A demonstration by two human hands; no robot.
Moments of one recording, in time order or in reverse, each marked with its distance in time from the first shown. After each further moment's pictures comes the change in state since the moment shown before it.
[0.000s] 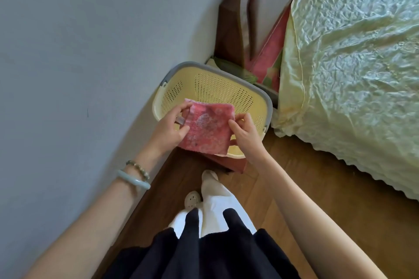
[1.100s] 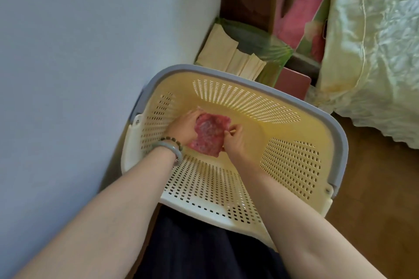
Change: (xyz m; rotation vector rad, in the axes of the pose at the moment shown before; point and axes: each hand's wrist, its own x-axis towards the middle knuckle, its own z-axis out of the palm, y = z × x) left_hand 0.230 -0.203 0.071 0.619 -0.458 -0.164; right_hand 0.234 0.183 0.076 -0.123 0.270 0.600
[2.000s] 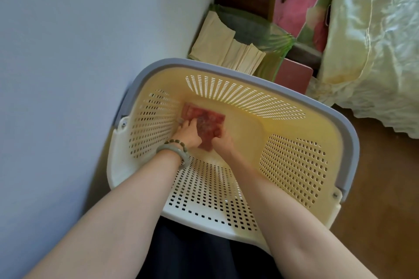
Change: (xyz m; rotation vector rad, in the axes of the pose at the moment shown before) left_hand 0.013 0.006 0.035 -0.031 -0.331 -0.407; right_hand 0.008 0.006 0.013 -0.160 -0.206 -0.035
